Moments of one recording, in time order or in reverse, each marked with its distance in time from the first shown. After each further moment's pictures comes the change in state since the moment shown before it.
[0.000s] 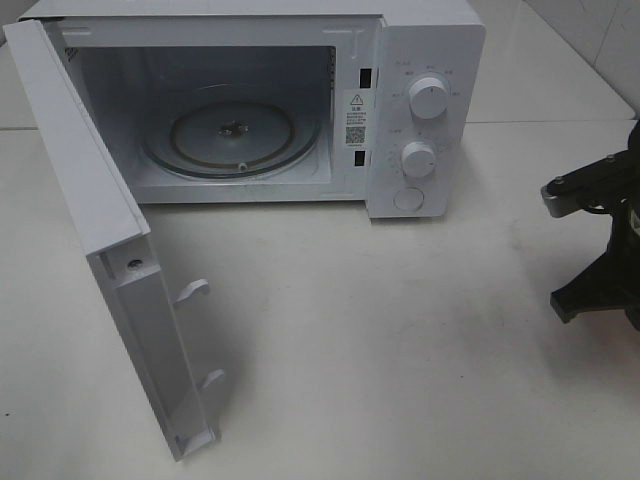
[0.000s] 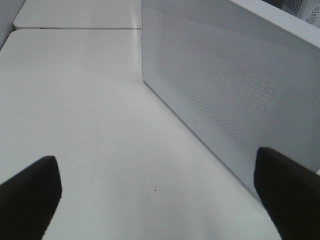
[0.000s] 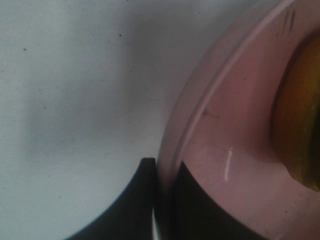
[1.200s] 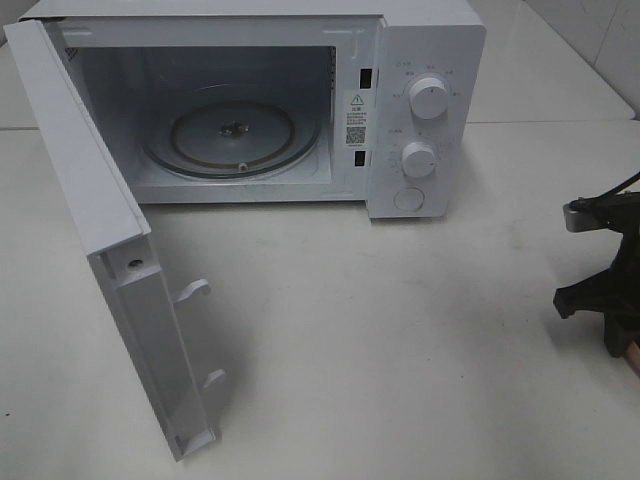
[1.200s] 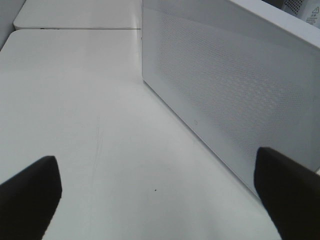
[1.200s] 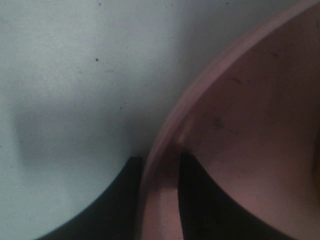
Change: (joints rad) left arm 0.000 0.000 0.000 0.000 0.000 0.000; right arm -0.294 0.237 -0.069 0.332 -0.175 -0.338
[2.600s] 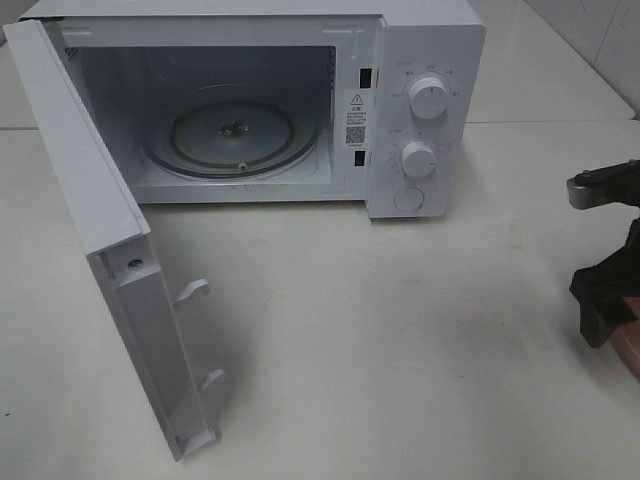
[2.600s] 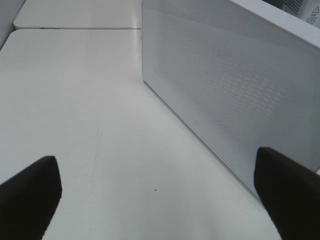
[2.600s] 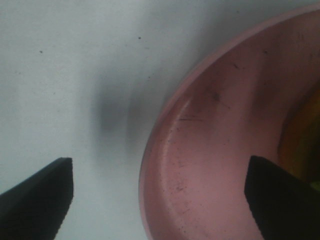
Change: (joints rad) left arm 0.000 0.000 0.000 0.000 0.000 0.000; right arm 0.020 -0.160 0.003 0.051 0.091 -0.173
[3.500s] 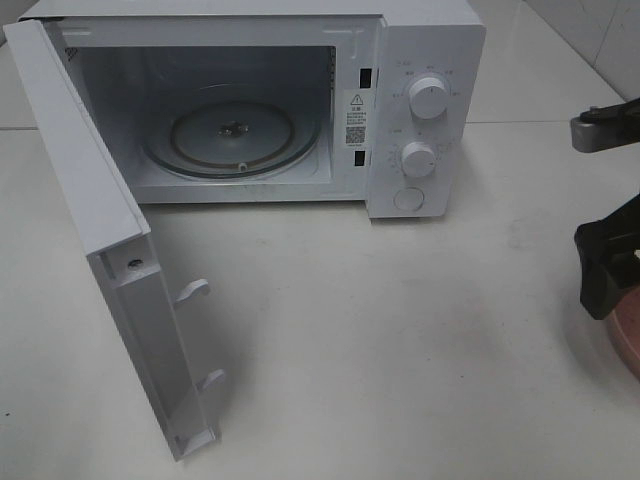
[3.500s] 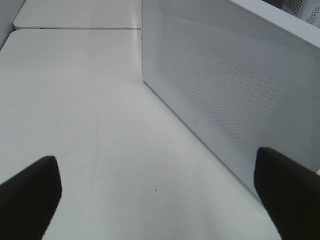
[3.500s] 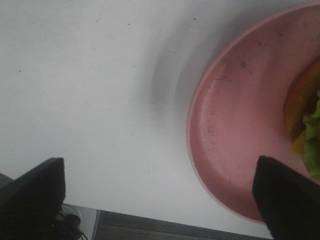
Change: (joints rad) left arm 0.000 0.000 0.000 0.000 0.000 0.000; right arm 0.103 -0.195 -0.104 0.083 0.307 -0.030
